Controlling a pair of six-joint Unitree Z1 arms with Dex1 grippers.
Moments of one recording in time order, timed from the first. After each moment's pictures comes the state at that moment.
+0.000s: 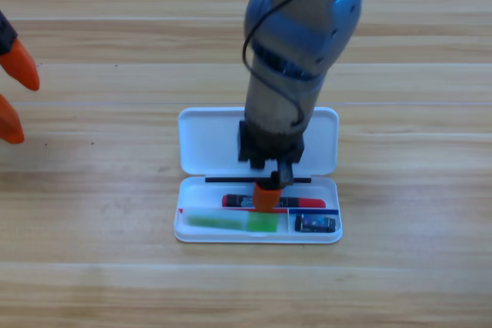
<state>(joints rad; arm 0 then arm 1) -0.23 1.79 -1.60 1.30 -0.28 1.09 0.98 2.30 -2.00 1.03 -0.05 -0.69</state>
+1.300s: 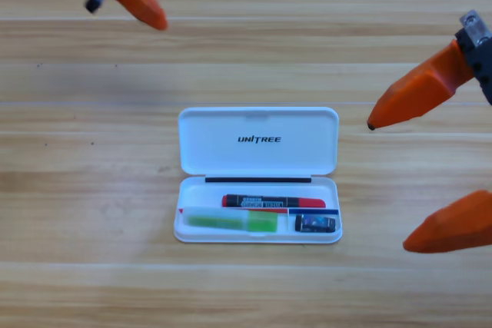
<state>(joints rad) -0.23 2.25 -2.21 1.31 -0.63 1.12 0.95 1.42 -1.34 0.80 0.44 -0.53</state>
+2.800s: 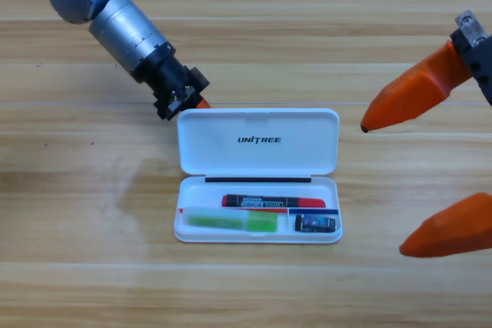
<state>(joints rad) -0.34 2.55 -2.11 1.32 -0.85 1.16 0.95 1.42 -1.34 0.78 0.47 -0.53</state>
